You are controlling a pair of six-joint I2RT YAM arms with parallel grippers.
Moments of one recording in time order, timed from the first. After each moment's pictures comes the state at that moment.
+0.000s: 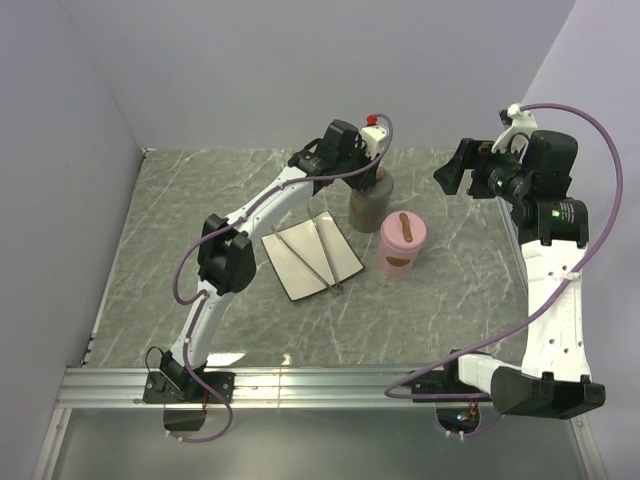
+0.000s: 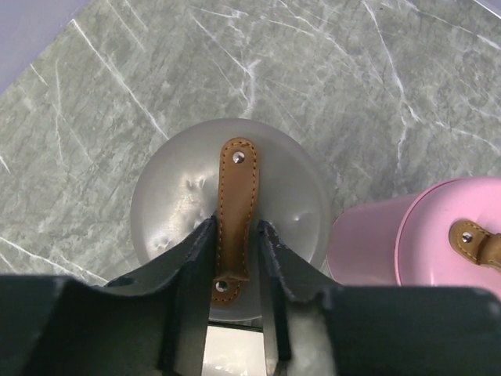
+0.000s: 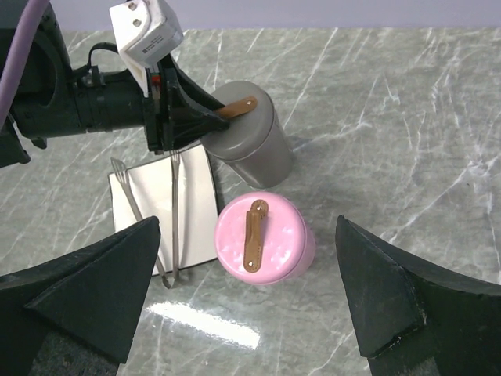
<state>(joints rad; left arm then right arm) -0.68 2.32 2.30 -0.51 0.27 0.07 -0.10 1.17 1.56 -0.81 -0.42 0.10</state>
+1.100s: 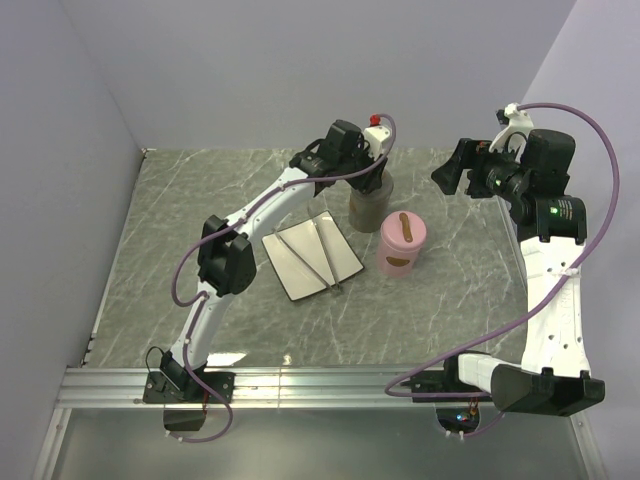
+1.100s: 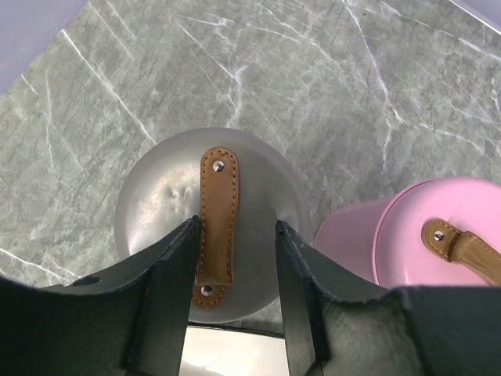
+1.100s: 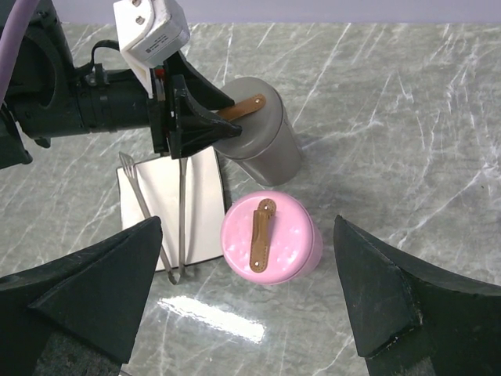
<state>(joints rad) -0.69 2.31 2.30 -0.51 0.27 0.07 -0.10 1.19 1.56 -0.81 -0.45 0.10</state>
